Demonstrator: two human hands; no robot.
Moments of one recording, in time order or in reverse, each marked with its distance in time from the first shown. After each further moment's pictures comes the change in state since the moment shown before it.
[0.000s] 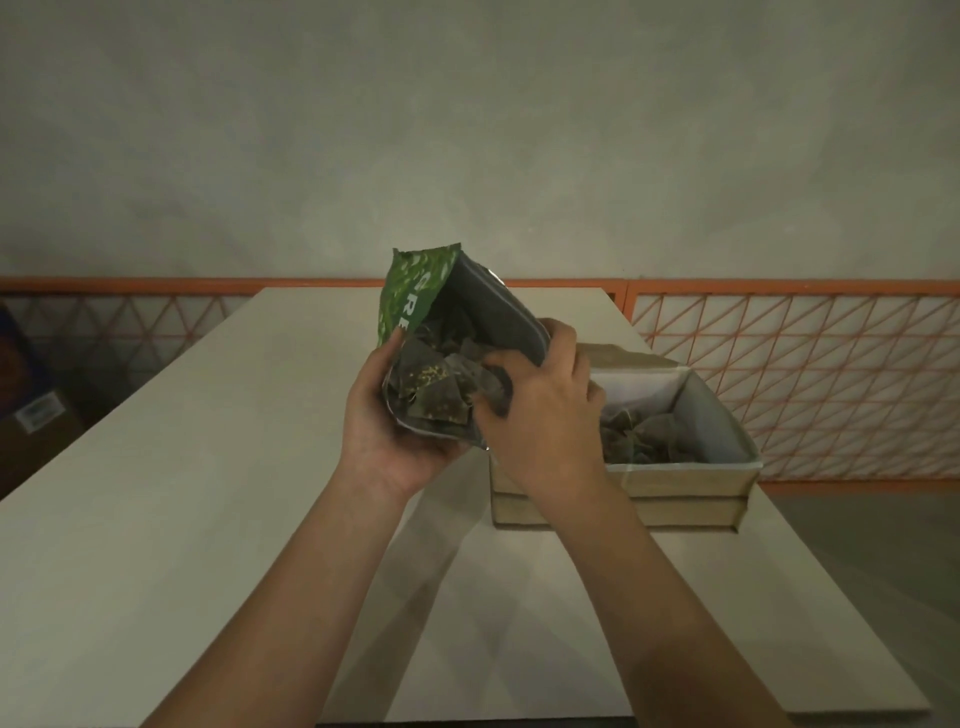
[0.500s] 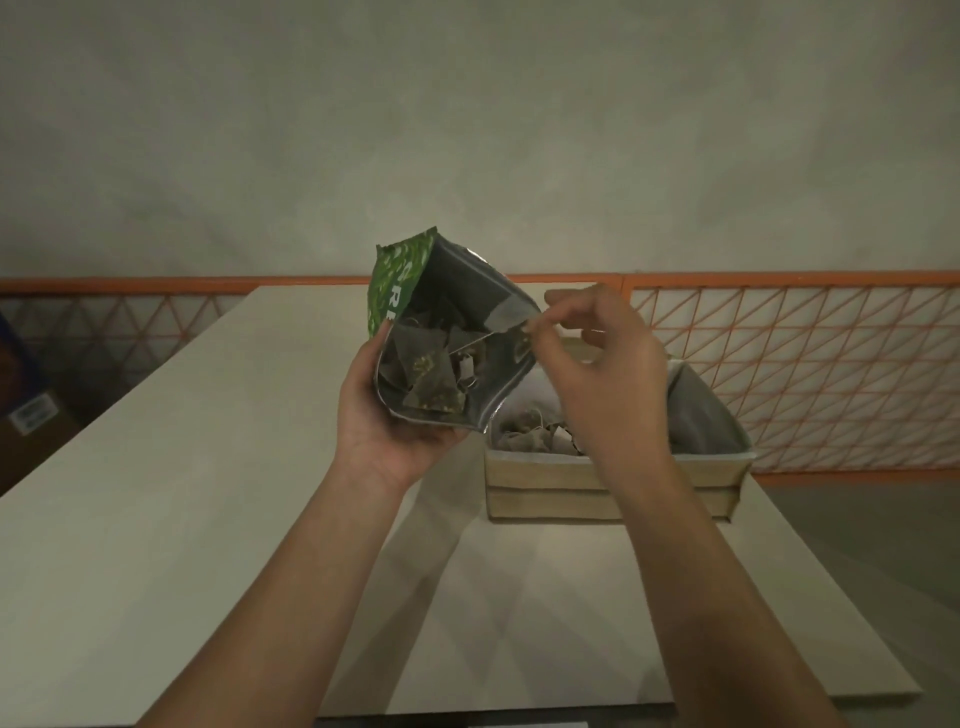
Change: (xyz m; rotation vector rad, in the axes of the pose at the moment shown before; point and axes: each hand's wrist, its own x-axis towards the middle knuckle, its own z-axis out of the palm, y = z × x) left_hand -0.002 -0.004 0.008 -0.047 0.047 0.056; right_hand 0.010 0.020 -0.042 0.666 0.256 0.009
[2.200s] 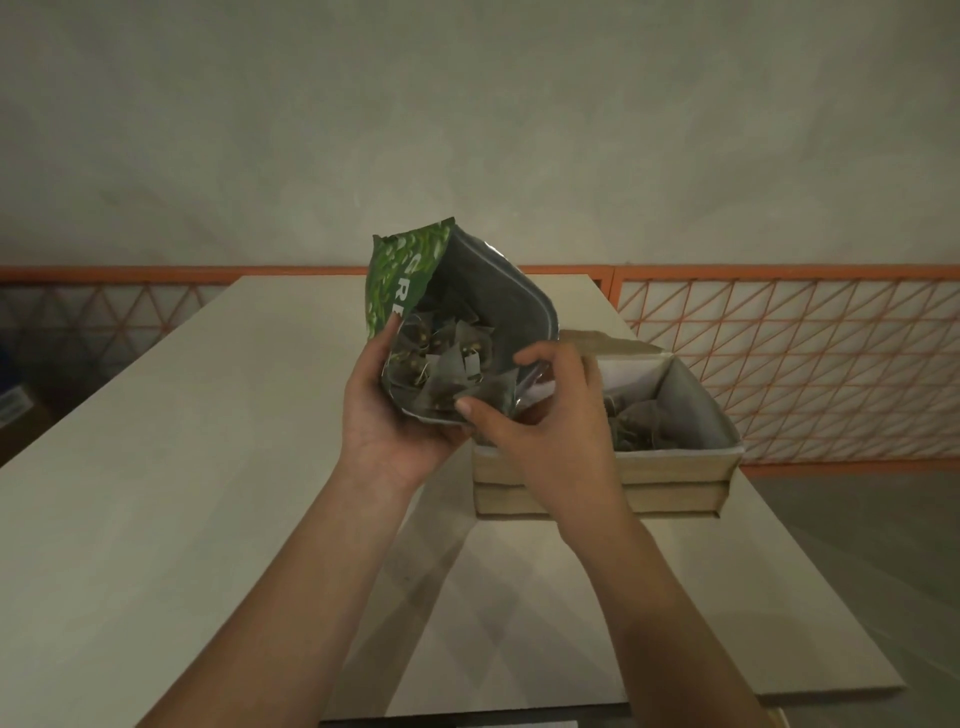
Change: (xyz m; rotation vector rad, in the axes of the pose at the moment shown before) left_hand 0.002 -0.015 0.008 -0.033 -0.045 -0.024; right_hand -0.038 0.018 0.015 -0.069 -0.170 0.222
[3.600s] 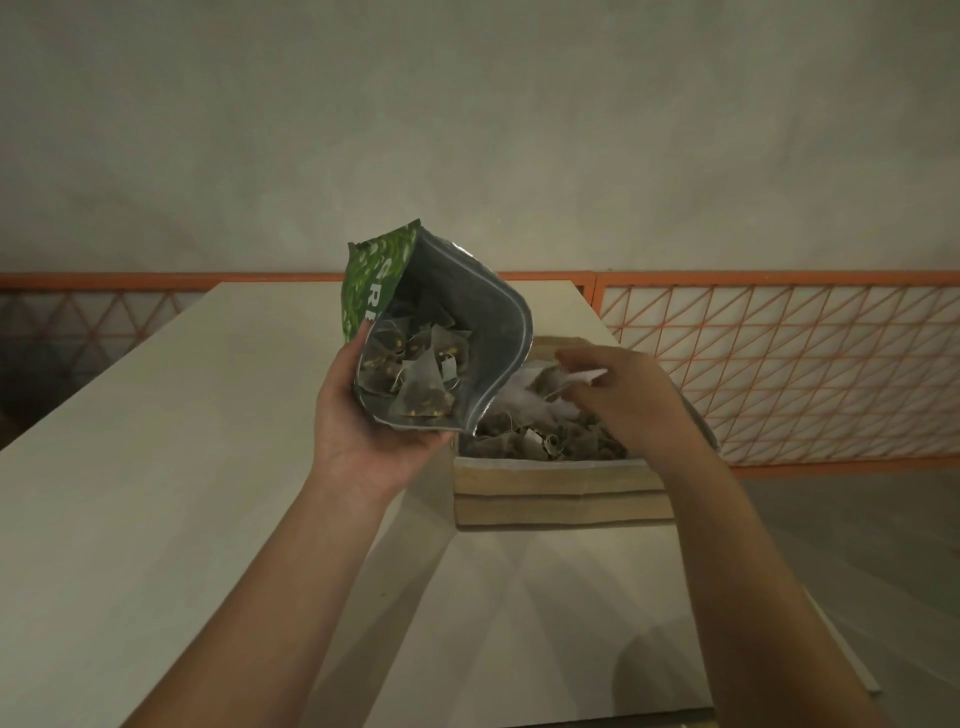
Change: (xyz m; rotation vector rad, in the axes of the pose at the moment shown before) left_hand -0.001 0.000 0.005 -0.088 -0.091 -0.034; right_hand 0.065 0.044 -0.065 -0.208 -0.202 0.149
